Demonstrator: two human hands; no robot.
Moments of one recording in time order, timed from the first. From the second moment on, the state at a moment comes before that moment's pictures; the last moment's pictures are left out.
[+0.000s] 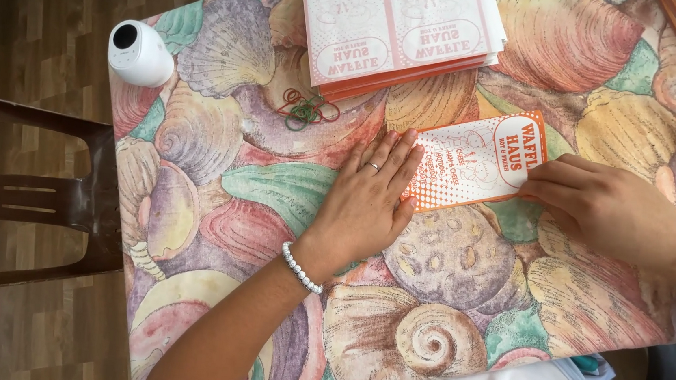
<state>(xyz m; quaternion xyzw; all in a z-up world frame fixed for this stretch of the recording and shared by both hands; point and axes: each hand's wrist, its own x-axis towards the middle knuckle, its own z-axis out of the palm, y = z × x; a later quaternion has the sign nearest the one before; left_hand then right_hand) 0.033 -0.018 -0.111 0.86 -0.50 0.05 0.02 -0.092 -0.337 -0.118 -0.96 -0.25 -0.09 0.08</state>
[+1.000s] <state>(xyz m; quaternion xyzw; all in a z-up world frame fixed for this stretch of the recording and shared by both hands) 0.033 -0.028 -0.105 0.86 -0.50 0.07 0.00 -0.037 -0.336 -0.085 -0.97 -0.04 -0.09 -0.20</state>
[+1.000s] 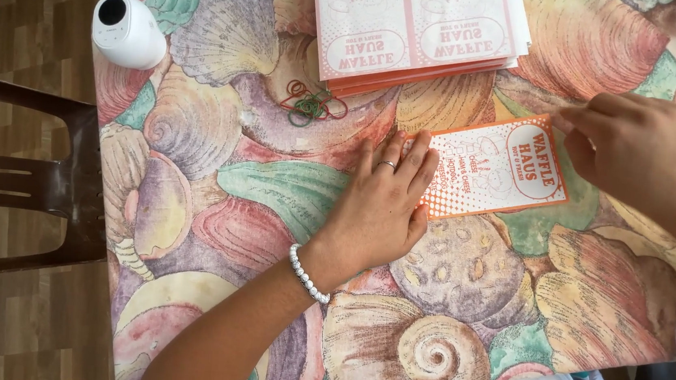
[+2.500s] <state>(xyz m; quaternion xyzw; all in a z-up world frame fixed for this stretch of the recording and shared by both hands) 0.079 -0.052 -0.087 0.93 -0.33 -0.05 0.16 -0.020 -0.334 -0.117 -0.99 -0.06 -0.11 -0.03</state>
